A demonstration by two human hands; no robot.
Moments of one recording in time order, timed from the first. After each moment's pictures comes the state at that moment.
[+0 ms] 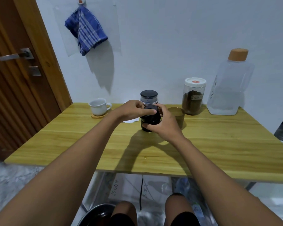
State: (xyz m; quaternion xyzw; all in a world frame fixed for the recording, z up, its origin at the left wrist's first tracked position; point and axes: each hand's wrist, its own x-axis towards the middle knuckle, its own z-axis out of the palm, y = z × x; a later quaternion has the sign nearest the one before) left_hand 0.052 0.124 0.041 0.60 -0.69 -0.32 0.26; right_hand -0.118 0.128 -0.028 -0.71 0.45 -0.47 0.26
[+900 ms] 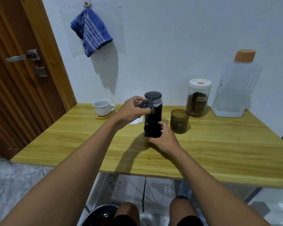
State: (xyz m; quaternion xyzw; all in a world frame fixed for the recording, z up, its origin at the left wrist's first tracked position) left_hand 0.057 0.142 0.038 0.53 -0.62 -0.39 0.43; right_hand -0.108 0.122 -0.079 -0.67 0.54 -0.39 0.34
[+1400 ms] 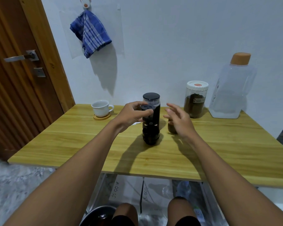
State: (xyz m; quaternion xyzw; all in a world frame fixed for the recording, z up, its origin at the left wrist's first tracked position) left_hand 0.053 0.141 0.026 0.49 -0.59 -0.45 0.46; right_hand -0.152 0.126 -0.012 -0.61 0.43 -0.53 0.41
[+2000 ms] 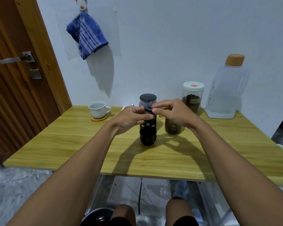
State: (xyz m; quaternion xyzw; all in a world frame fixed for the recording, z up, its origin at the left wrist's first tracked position) left_hand 0.054 0.134 0.020 0.41 -0.62 -0.54 0.40; right_hand -0.160 0.116 0.038 -0.78 0.38 -0.38 0.34
